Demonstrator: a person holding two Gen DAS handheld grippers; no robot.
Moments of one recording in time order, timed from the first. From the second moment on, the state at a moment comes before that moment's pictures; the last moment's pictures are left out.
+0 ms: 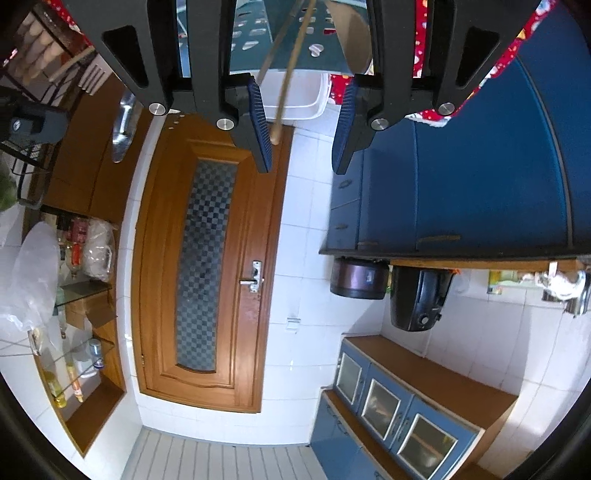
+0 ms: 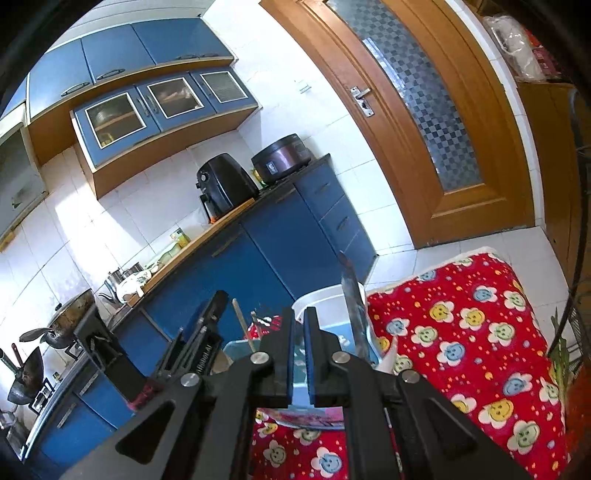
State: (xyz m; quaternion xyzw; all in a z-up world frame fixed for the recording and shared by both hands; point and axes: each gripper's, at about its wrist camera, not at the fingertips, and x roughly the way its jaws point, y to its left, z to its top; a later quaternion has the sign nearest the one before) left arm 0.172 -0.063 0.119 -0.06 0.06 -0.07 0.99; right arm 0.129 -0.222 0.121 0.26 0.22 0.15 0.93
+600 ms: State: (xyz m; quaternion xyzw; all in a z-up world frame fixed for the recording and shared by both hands) left arm 0.106 -0.048 0.139 -0.05 0.11 -0.11 0.99; right arm 0.080 -0.219 0.102 0.26 0.26 0.12 0.92
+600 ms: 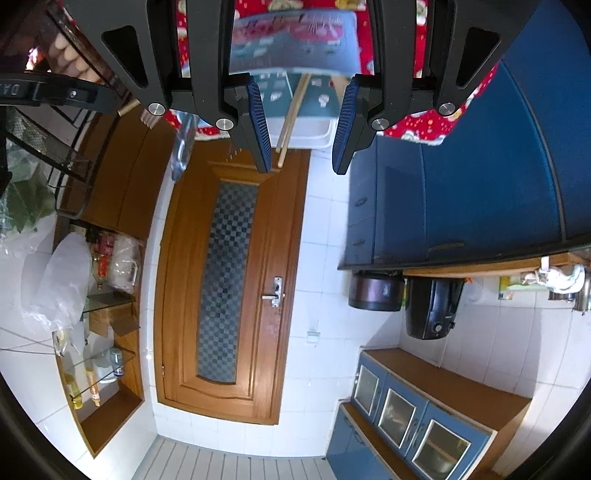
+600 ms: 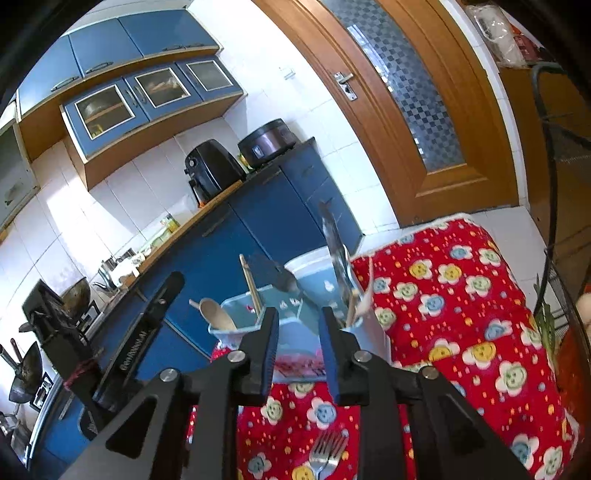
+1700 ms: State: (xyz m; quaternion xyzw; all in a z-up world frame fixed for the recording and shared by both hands) left arm 0.054 -0.036 0.060 -0.05 0.30 -0.13 0.94; right arm 0.030 -0.222 0.016 0.26 0.37 0.05 0.89
